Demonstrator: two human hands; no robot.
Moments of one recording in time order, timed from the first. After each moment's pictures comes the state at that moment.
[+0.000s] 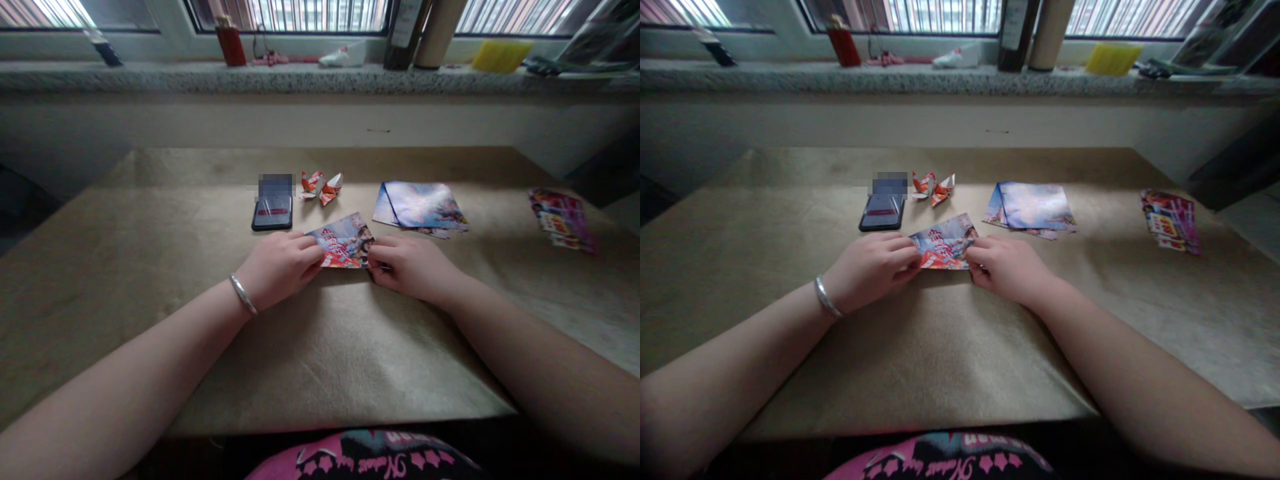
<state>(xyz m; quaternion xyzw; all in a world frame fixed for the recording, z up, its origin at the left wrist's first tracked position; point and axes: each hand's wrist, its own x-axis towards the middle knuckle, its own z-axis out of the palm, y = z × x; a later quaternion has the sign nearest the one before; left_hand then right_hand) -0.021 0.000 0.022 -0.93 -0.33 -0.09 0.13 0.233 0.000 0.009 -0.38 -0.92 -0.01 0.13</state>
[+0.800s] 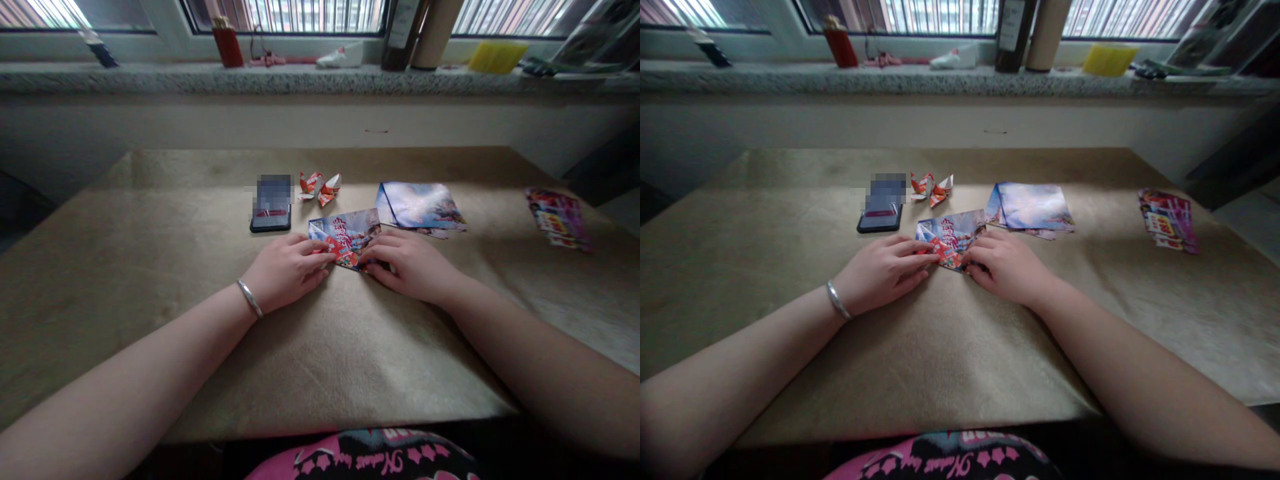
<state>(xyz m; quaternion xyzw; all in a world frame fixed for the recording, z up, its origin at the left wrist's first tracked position) -0.021 0.003 0.004 -0.93 -0.33 -0.14 0.06 0.235 0.006 0.008 -0.33 -0.93 0.03 0.18</state>
